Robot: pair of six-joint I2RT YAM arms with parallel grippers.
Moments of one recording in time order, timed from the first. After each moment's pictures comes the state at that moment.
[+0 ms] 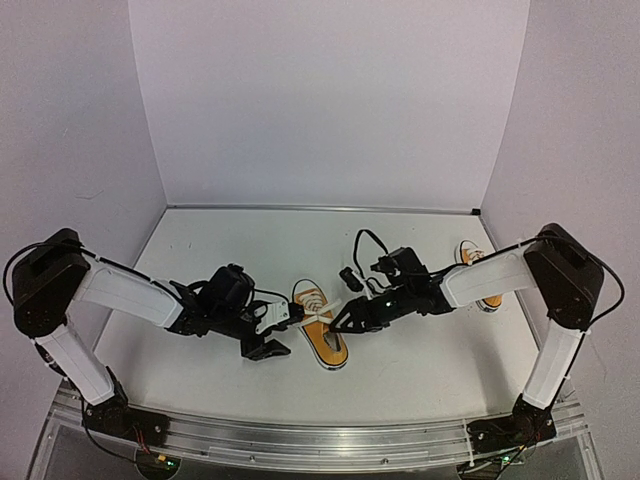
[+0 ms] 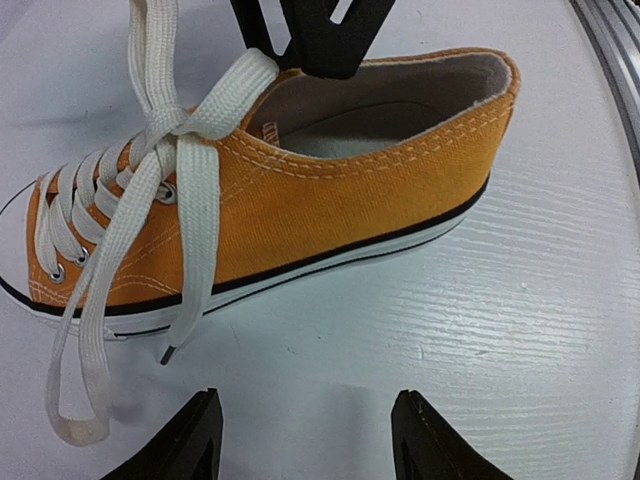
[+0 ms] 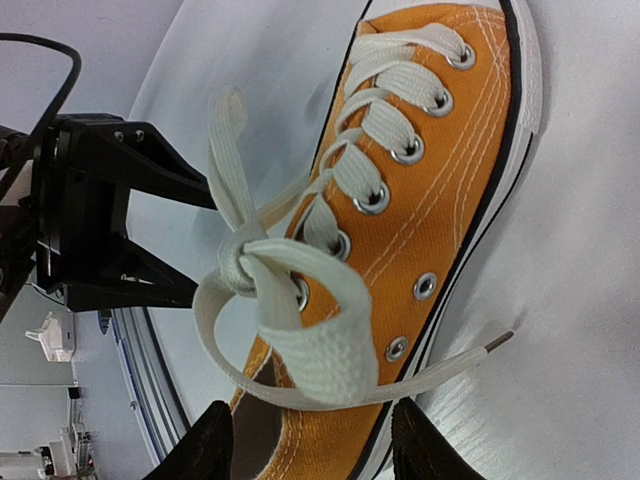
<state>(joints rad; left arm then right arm) -0.88 1.62 0.70 0.13 0.31 0.46 0.73 1.83 0.93 0.10 -0.64 0.43</state>
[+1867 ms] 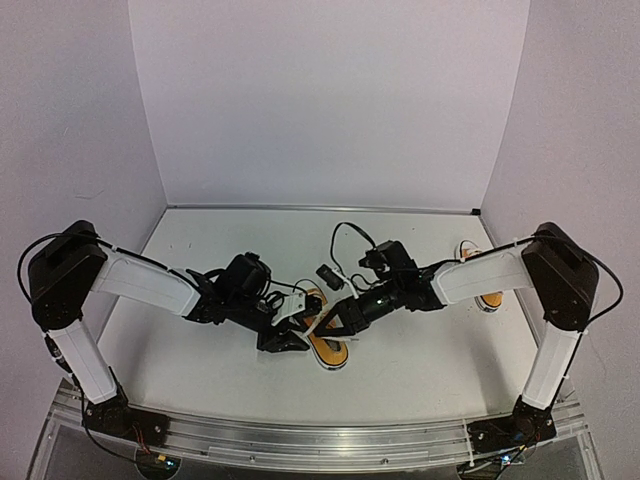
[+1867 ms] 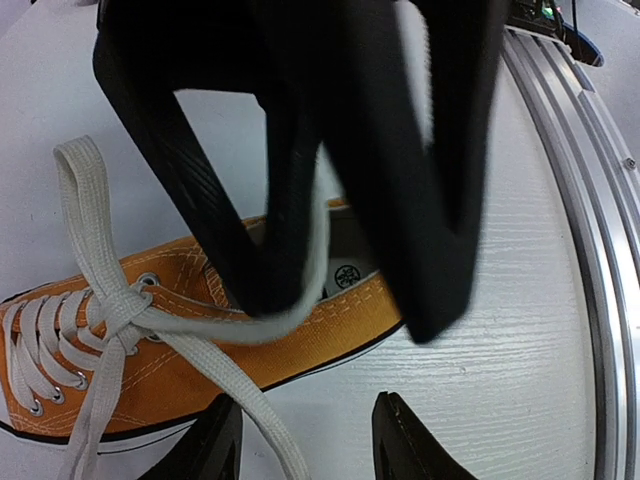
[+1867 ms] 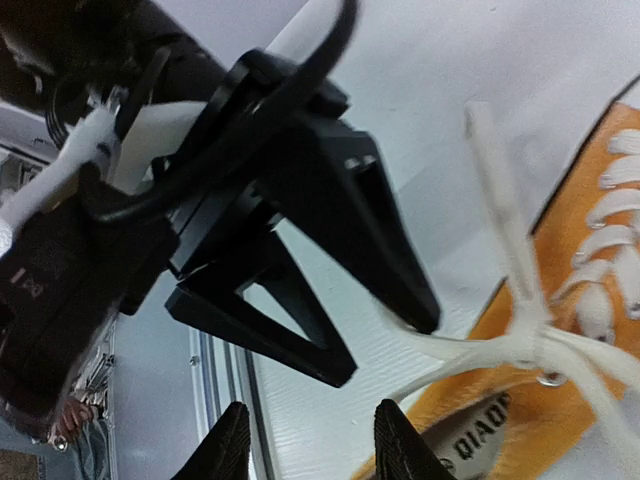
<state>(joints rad) -0.88 1.72 0.85 0.10 0.52 0.48 0.77 1.85 1.01 0.10 -0.87 0.29</state>
